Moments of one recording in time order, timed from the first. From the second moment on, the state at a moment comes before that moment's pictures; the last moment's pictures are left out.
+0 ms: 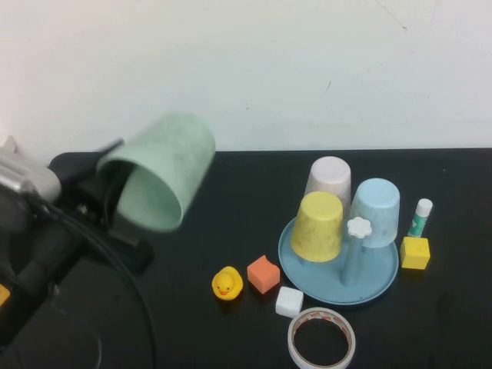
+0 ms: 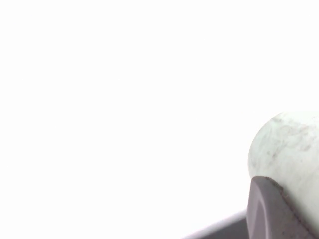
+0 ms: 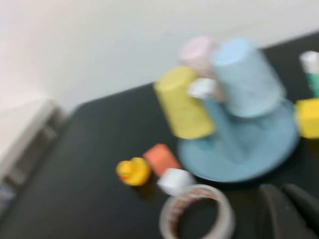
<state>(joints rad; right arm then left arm) -0.01 -0.01 0.03 0.94 0.51 -0.46 -0.59 0.94 -0.51 -0.15 -0.43 0.18</state>
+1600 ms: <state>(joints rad) 0.43 1.49 -1.04 1.70 0.83 -0.58 -0.59 1.14 -0.51 0.07 -0.77 0.04</state>
